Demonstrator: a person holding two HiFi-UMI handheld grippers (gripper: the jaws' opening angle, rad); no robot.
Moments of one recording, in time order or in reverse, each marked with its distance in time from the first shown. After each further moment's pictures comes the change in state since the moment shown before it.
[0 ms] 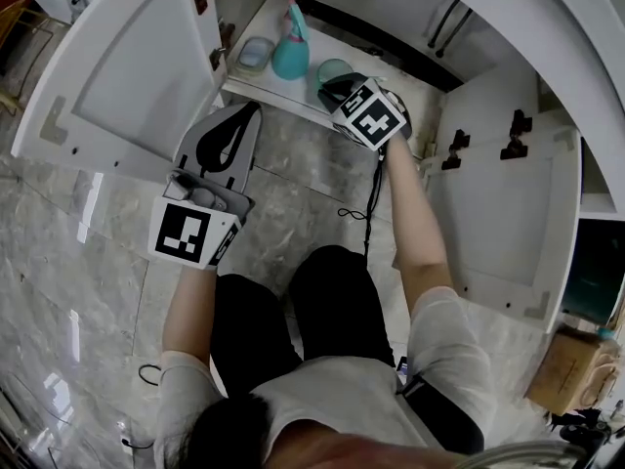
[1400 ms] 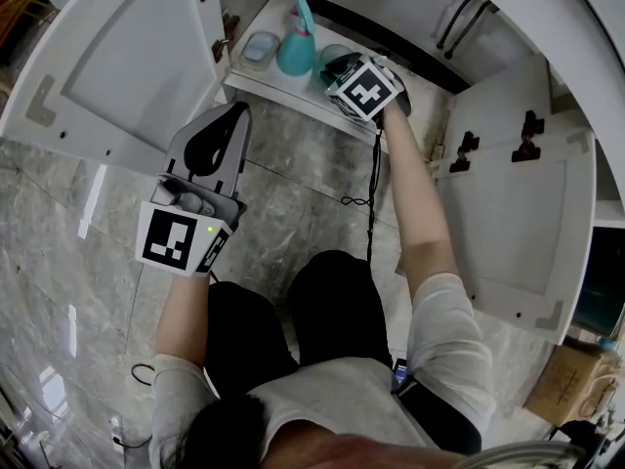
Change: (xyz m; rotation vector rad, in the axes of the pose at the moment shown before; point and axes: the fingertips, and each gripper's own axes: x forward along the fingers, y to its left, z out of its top) left arm -0.017 0.005 -0.010 -0.007 -0.009 0.045; right arm 0.042 -0.038 -0.005 -0.033 0.059 -0.043
